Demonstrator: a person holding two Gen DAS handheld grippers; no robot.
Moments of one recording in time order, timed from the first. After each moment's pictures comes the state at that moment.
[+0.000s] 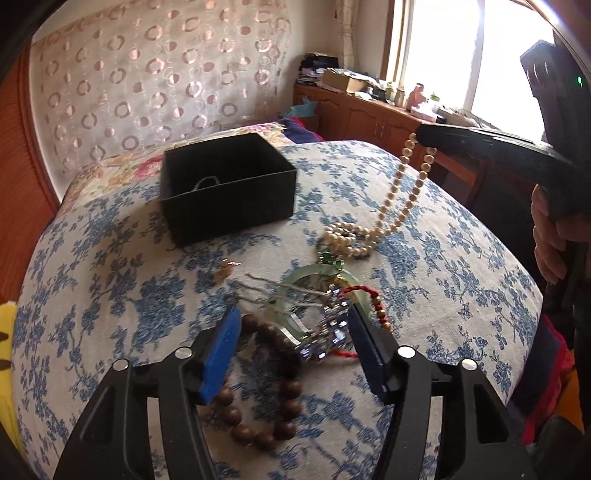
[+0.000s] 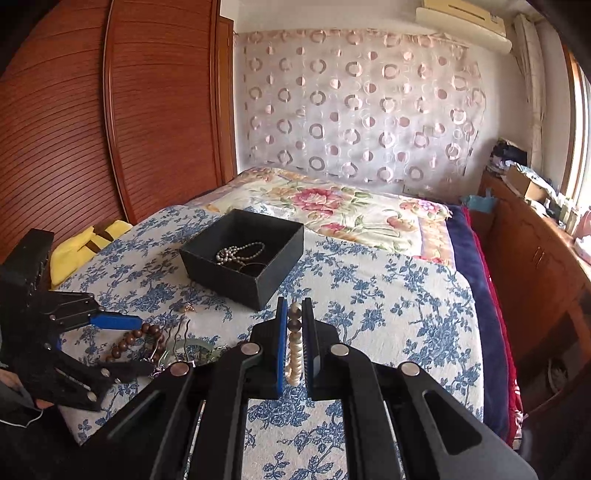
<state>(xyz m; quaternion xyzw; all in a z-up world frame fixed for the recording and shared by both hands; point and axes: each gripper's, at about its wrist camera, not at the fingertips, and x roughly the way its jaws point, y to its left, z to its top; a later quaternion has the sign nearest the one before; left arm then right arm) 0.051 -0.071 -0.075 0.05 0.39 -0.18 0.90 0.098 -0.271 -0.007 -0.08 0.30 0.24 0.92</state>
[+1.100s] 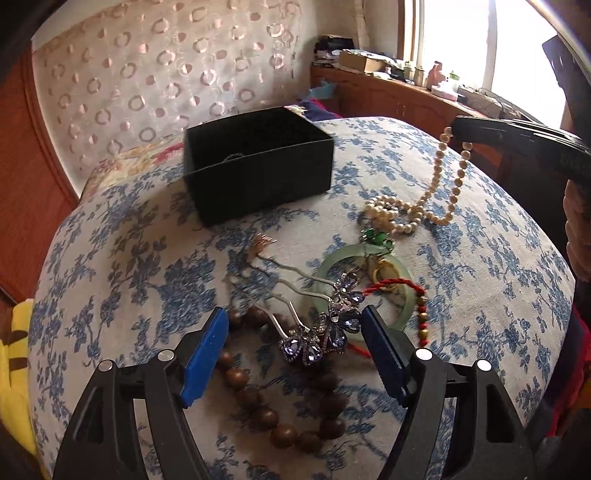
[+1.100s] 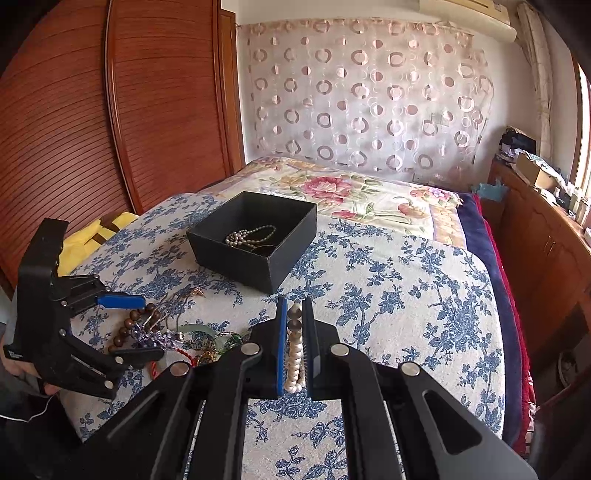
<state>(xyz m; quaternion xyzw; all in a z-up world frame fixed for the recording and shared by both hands) 0.058 -0.053 -0.092 0.08 0.42 -0.13 0.90 0.099 -0.263 -0.028 -0.08 0.32 0.26 0.91</state>
